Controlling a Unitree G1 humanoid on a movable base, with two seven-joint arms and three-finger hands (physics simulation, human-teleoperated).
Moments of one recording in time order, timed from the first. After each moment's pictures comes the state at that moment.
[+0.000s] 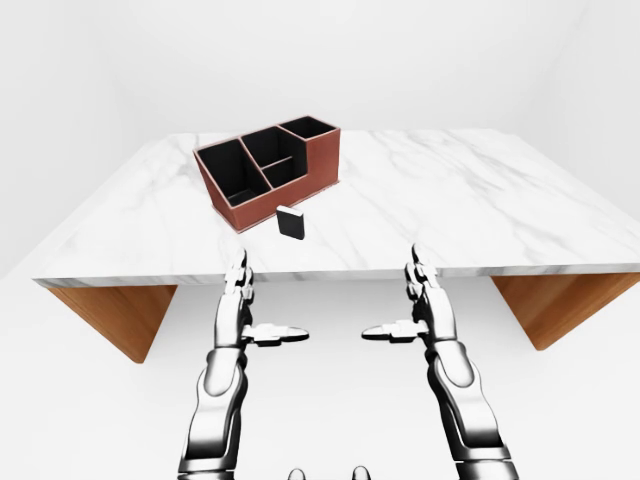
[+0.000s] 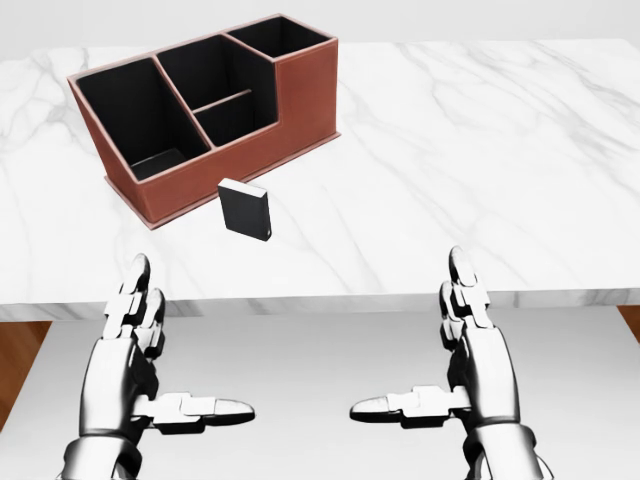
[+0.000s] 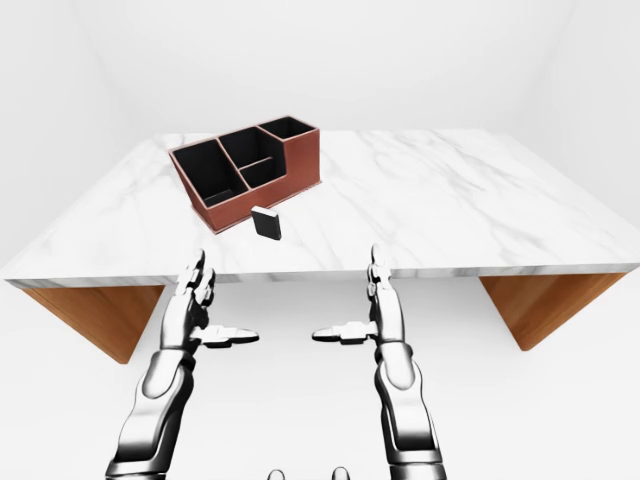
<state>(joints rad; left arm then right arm) 0.02 0.01 0.02 -0.05 -0.01 0.02 -0.02 0.02 -0.01 0.00 -0.05 -0.01 0.02 0.01</state>
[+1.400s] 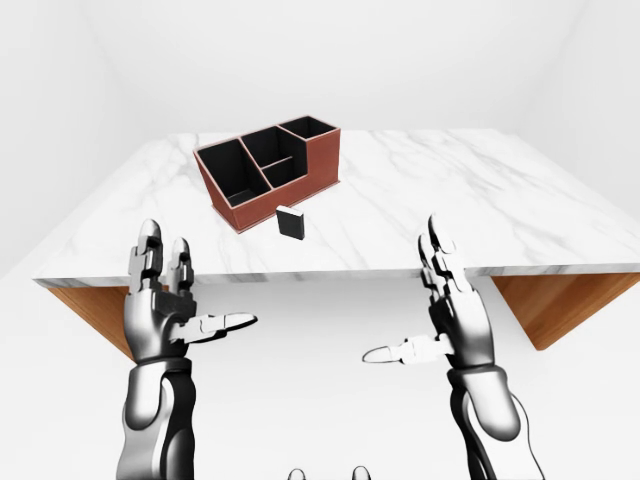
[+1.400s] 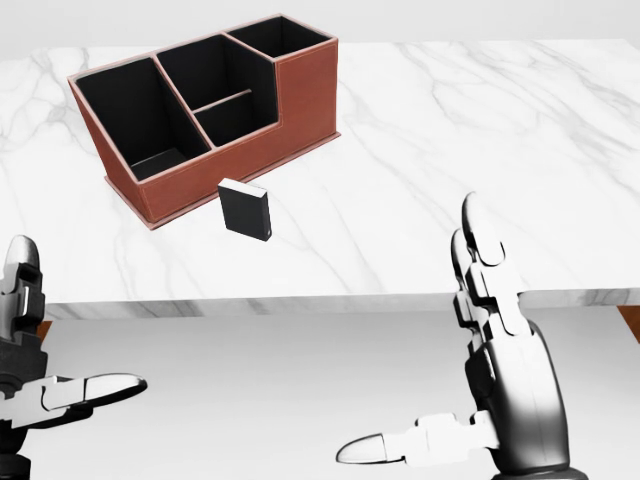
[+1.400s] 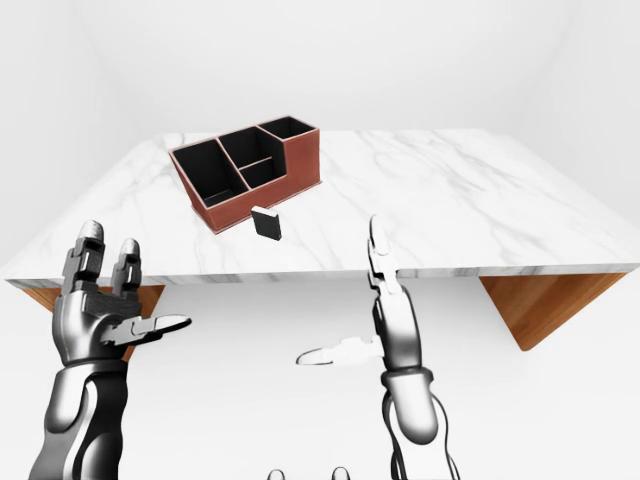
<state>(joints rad) 0.11 0.02 0.23 -0.49 -0.32 0.09 -0.03 0.23 -0.02 0.12 -0.63 -0.15 0.09 0.05</state>
